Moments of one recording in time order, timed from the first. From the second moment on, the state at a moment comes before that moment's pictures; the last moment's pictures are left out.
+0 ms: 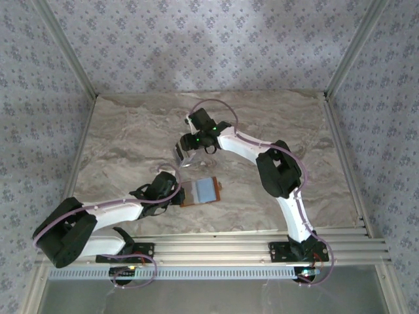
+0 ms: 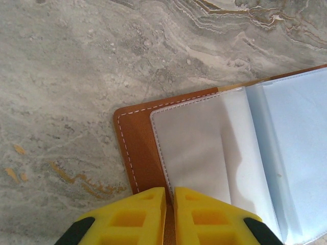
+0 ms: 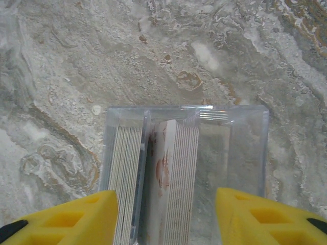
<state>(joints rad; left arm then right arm) -0.74 1.25 0.35 0.03 -0.02 -0.72 0.72 2.18 1.76 -0.46 -0.12 0.32</state>
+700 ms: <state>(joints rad) -0.74 1.25 0.35 0.03 -0.02 -0.72 0.73 2.19 1.78 -0.50 -0.13 0.28</state>
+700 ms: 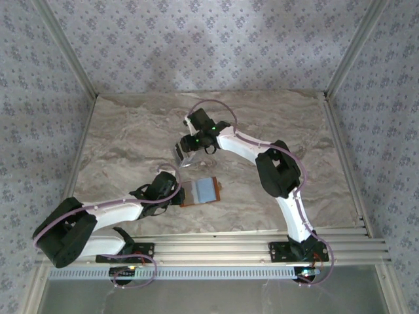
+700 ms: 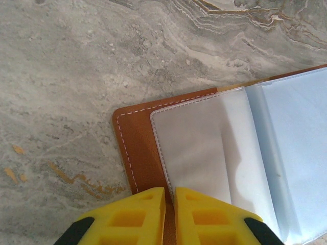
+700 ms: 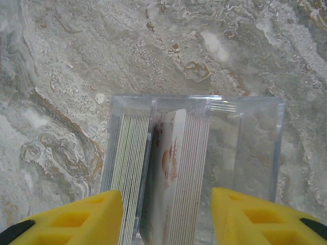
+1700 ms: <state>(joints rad) -0.74 1.24 0.34 0.04 -0.02 -0.72 0.74 2.20 1.80 -0.53 -0.25 0.27</state>
